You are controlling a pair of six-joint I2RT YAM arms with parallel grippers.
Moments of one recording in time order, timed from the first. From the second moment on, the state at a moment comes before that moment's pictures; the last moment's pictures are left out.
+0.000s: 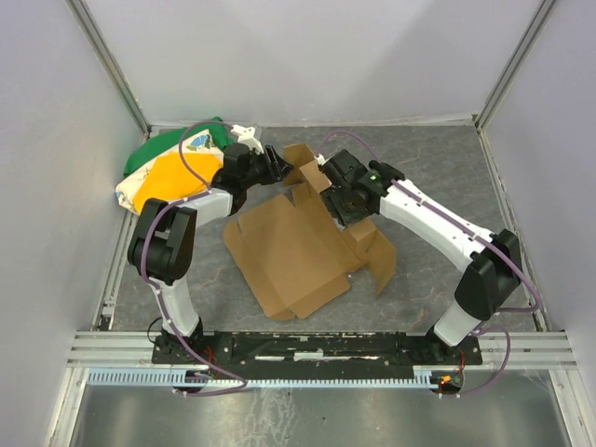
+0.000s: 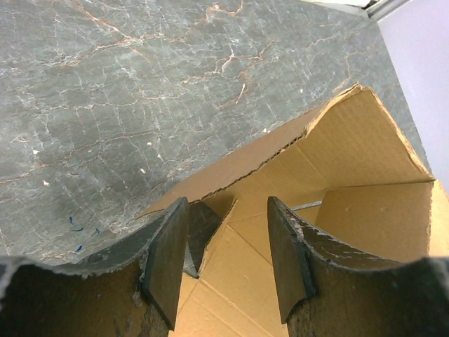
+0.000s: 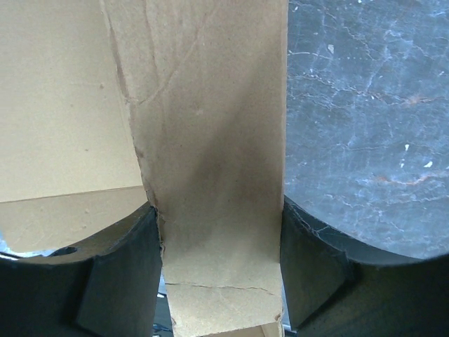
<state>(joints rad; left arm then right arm) -0.32 1.87 1.11 0.43 0.29 -0.52 0.73 1.65 1.51 -1.00 0.25 0.15</state>
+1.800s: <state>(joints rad) -0.32 1.96 1.15 0.50 0.37 -0.49 0.59 1.64 1.49 -0.97 0.11 0.13</state>
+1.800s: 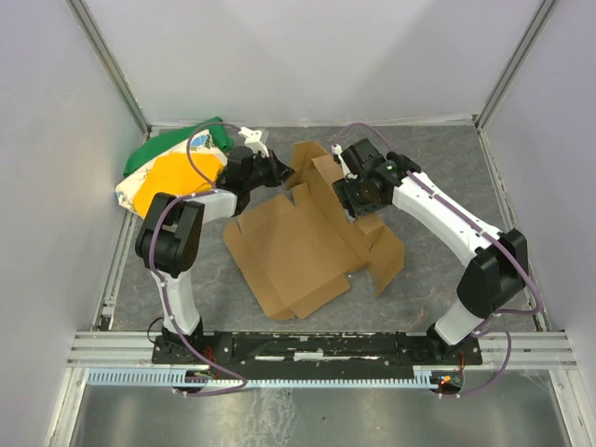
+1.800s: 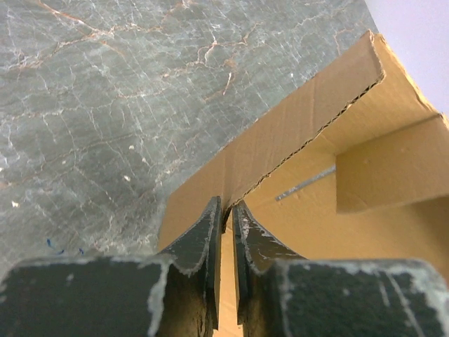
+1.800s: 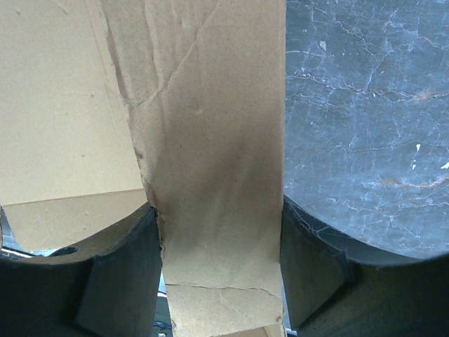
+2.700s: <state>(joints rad) -0.47 1.72 0.74 0.66 0.32 -0.55 0.70 1.67 1.53 -1.01 0.16 0.15</state>
